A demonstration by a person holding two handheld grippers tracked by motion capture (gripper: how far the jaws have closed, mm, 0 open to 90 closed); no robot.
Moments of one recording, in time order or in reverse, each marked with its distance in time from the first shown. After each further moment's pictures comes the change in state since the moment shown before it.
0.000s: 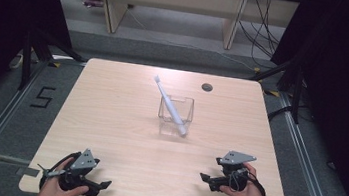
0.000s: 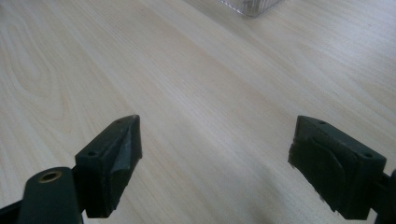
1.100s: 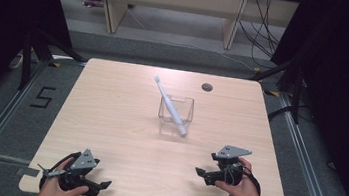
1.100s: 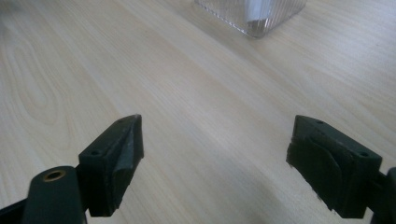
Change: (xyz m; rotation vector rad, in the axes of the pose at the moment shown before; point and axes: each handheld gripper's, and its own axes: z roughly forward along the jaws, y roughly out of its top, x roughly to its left) left arm 0.000 0.000 0.001 -0.003 0.000 -0.001; right arm 0.002 0.016 0.007 -0.015 0.010 0.029
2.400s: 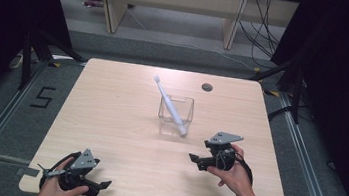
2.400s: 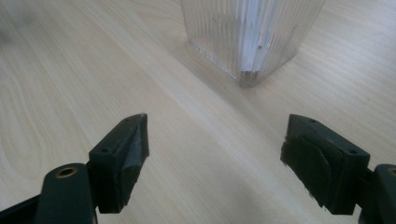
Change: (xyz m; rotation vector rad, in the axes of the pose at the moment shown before) left arm 0.000 0.000 0.000 -0.005 -0.006 -0.004; right arm -0.001 0.037 0.016 -0.021 -0.017 -0.004
